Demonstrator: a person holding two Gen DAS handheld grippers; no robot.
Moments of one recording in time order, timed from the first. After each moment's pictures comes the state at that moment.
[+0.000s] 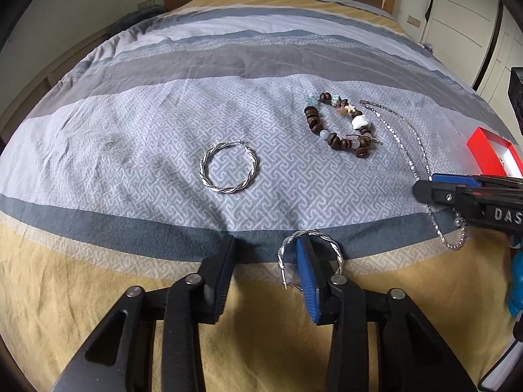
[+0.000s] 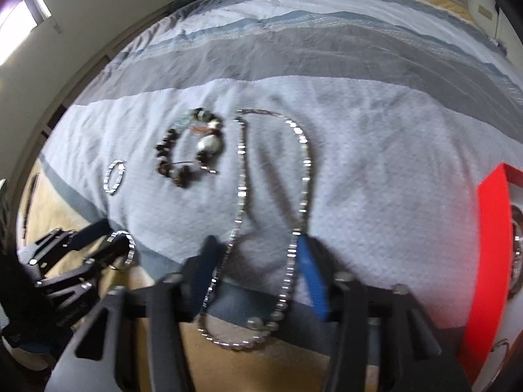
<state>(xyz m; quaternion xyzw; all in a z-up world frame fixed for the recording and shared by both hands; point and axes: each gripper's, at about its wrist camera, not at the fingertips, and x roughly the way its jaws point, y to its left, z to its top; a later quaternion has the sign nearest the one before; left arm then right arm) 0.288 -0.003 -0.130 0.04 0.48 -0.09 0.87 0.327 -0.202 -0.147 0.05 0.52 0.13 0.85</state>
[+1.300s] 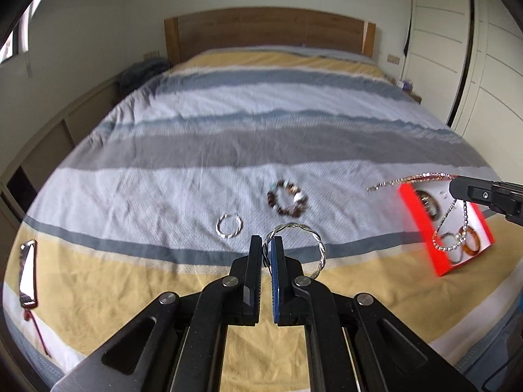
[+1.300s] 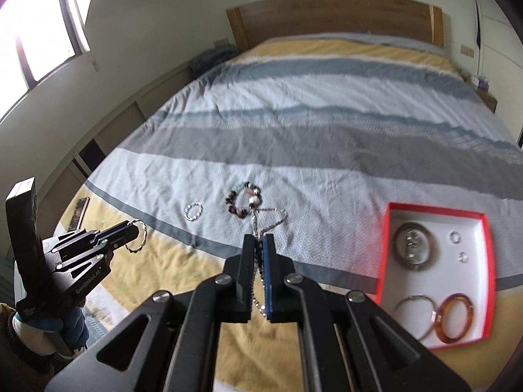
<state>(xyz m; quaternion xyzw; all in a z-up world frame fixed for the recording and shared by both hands) 0.197 -0.018 0.022 0.04 0.38 -0.10 0.92 0.192 -0.231 0.027 0.06 0.38 0.14 0.91</state>
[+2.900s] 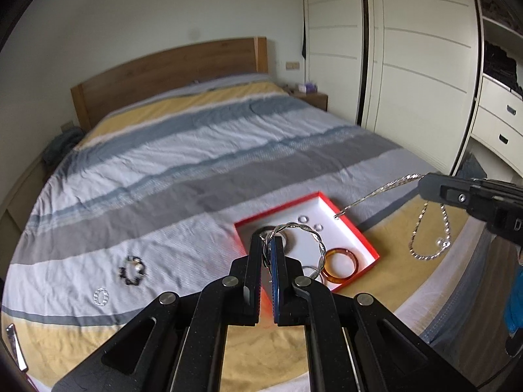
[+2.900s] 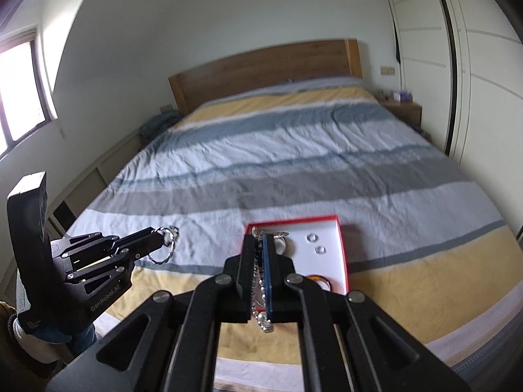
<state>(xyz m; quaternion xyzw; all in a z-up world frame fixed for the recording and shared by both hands) 0.136 -0.262 0.082 0.12 0.32 -0.27 0.90 0.071 -0.427 0.080 0.11 0.31 0.02 0.95</state>
